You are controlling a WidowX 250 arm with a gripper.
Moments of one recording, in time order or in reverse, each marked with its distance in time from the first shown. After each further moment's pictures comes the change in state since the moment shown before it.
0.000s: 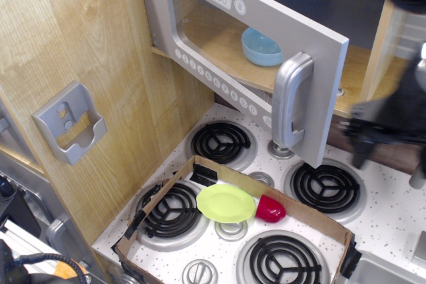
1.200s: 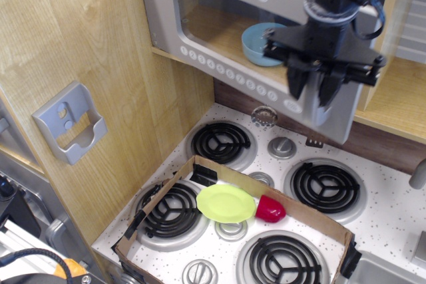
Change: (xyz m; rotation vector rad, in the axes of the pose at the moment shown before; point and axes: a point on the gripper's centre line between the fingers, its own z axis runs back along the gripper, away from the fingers) arm 0.075 0.083 -0.015 -0.069 -0.025 -0.247
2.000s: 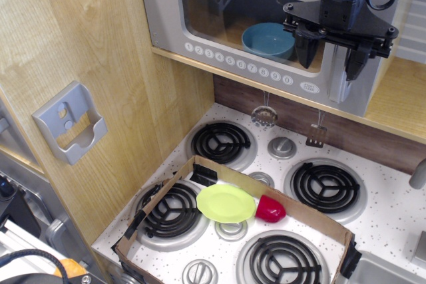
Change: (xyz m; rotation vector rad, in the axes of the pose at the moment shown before) arm 0.048 -0.017 -0.009 -0.063 -0.072 -0.103
